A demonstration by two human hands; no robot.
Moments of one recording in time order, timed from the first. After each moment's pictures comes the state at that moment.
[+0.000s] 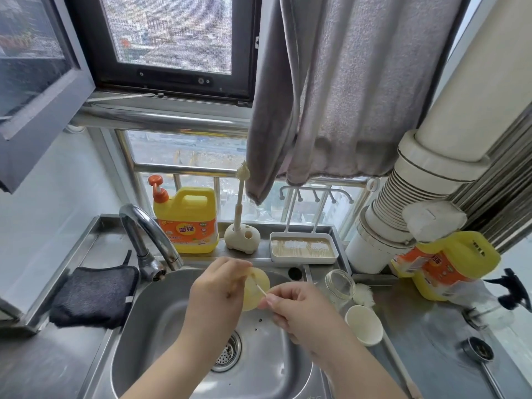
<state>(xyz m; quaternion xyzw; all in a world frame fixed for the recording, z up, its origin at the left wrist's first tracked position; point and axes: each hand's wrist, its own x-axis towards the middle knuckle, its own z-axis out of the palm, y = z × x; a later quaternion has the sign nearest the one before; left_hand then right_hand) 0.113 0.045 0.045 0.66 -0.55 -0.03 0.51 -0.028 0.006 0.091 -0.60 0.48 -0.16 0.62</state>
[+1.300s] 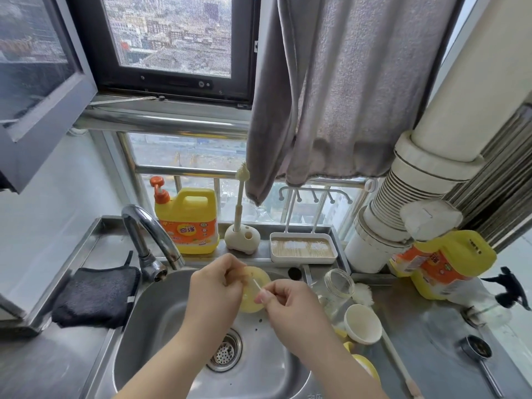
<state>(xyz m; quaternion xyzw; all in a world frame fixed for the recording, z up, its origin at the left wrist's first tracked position) 0.110 0.047 0.058 0.71 -0.43 -0.20 0.52 -0.018 0.012 0.070 -0.69 0.50 -0.21 0.47</state>
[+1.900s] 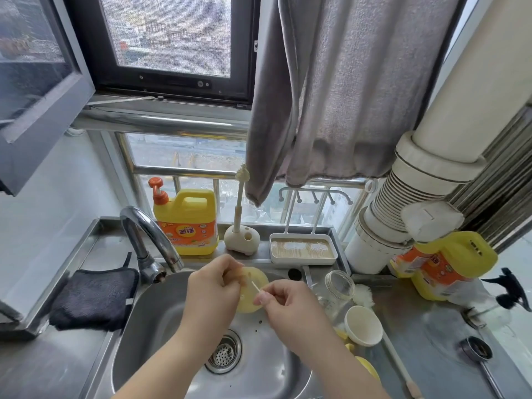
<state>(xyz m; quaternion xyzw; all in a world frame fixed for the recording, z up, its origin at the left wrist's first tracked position) 0.115 0.044 0.057 0.71 -0.42 -0.21 0.52 -0.015 0.006 0.068 -0.70 0.50 -0.20 0.47</state>
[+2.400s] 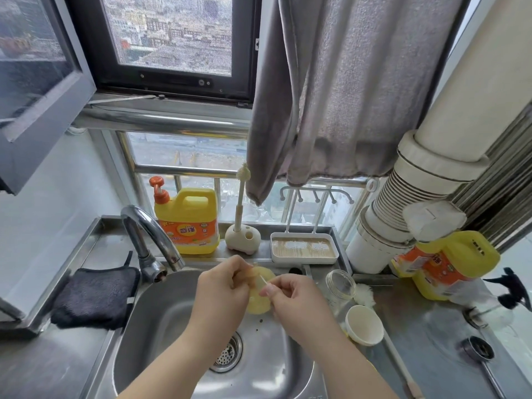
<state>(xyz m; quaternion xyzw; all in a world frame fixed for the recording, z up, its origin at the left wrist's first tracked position) 0.107 0.042 0.057 0.71 -0.44 -0.21 0.51 -0.016 -0.001 0.071 -0.68 0.51 -0.20 0.48</state>
